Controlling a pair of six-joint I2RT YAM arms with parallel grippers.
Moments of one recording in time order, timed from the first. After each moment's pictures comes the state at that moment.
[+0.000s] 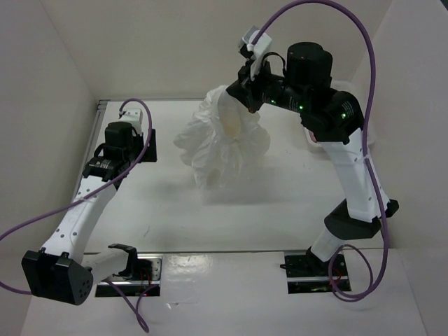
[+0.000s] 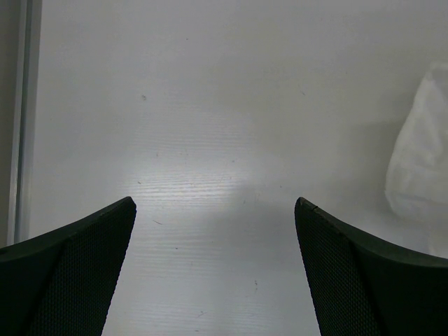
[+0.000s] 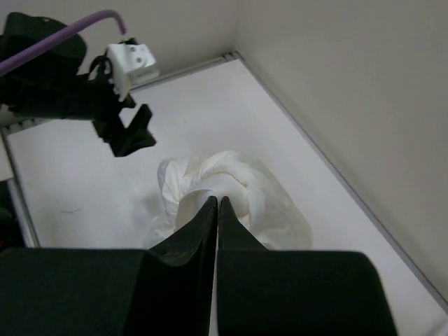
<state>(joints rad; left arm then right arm) -0.15 1.11 1.04 -0.50 -0.18 -0.08 0.68 1.64 2.42 -0.94 -0.23 -0.21</state>
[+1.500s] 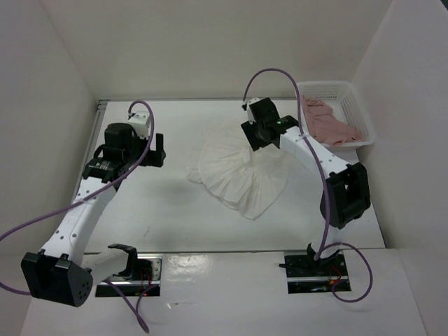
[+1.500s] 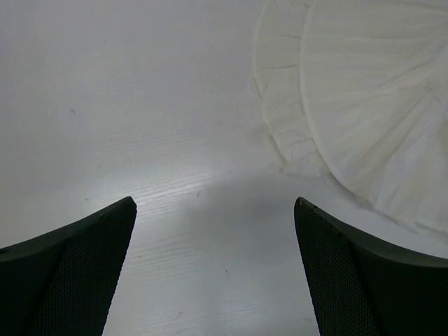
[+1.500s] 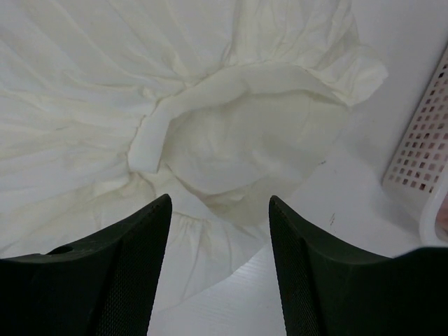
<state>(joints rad) -0.15 1.09 1.02 -0.50 0.03 -0.03 0.47 1.74 1.51 -0.64 0.22 -0.09</state>
